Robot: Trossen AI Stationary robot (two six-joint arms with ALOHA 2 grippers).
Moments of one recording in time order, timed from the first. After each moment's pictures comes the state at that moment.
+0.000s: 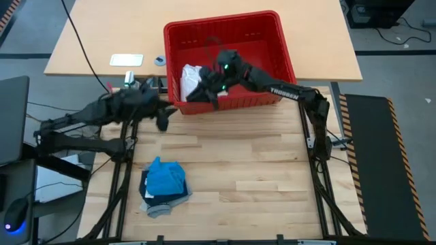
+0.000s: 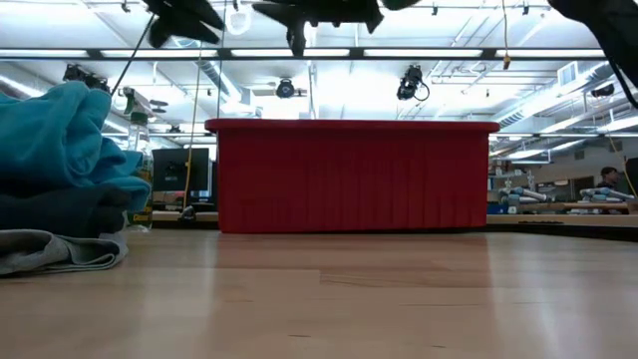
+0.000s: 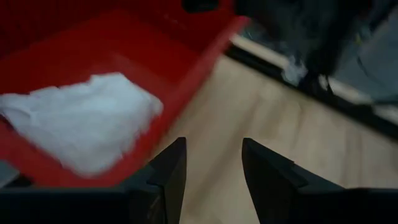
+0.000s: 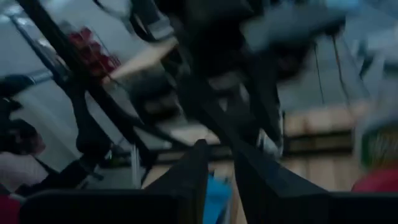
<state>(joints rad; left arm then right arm) 0.25 0.86 1.05 -0.63 -0.20 -0.31 -0.38 1.99 2.00 -0.25 -0.77 0.24</state>
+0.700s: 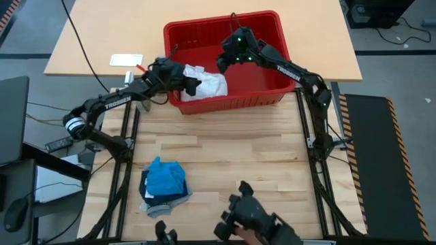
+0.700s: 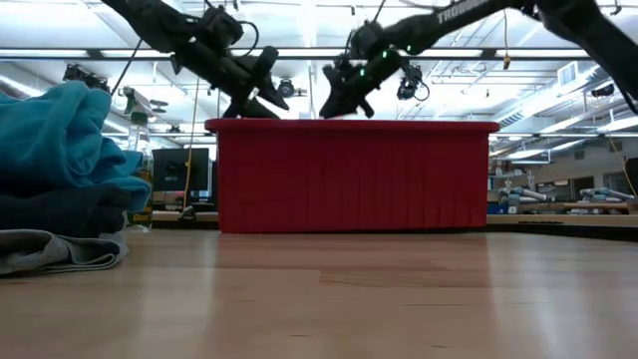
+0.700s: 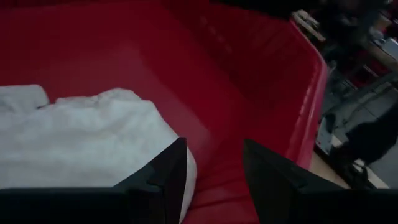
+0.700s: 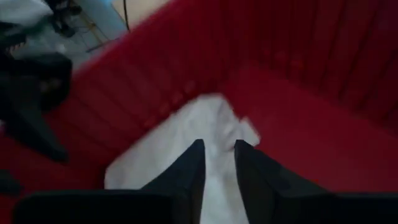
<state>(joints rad) 0.75 1.41 1.05 -0.05 0.23 -0.41 -0.73 2.05 2.01 -0.47 -0.23 0.05</state>
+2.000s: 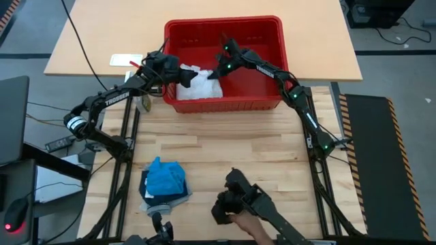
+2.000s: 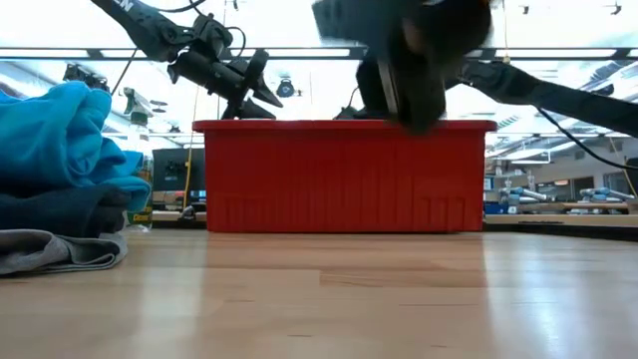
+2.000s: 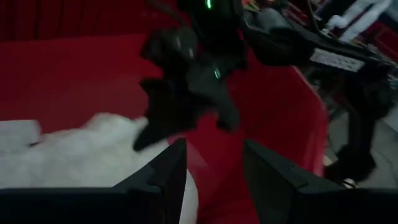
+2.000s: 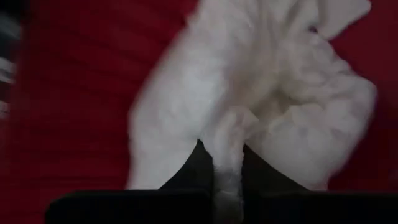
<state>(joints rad) 0.87 1.43 1.05 0.06 0.36 -0.41 -0.83 2.55 2.35 -0.62 -0.80 0.23</state>
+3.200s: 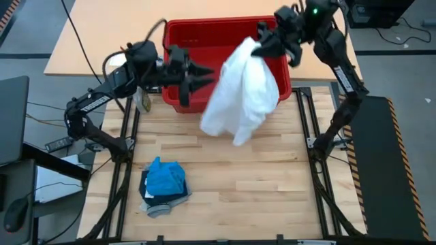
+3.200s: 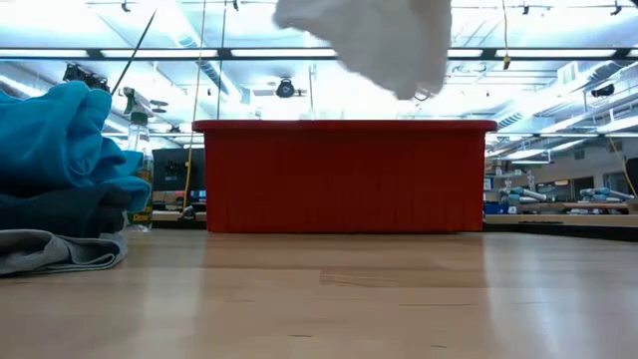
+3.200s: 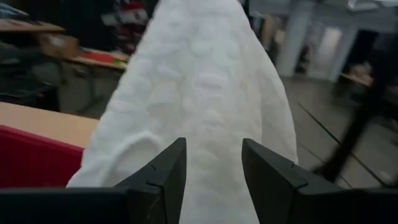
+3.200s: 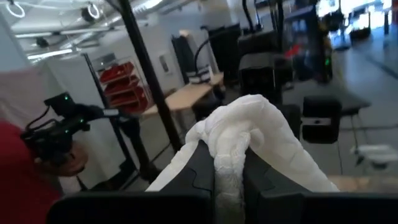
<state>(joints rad) 0.33 1.42 1.82 -0.40 0.25 -0.13 -0.69 1.70 2.36 -0.55 -1.16 0.35</state>
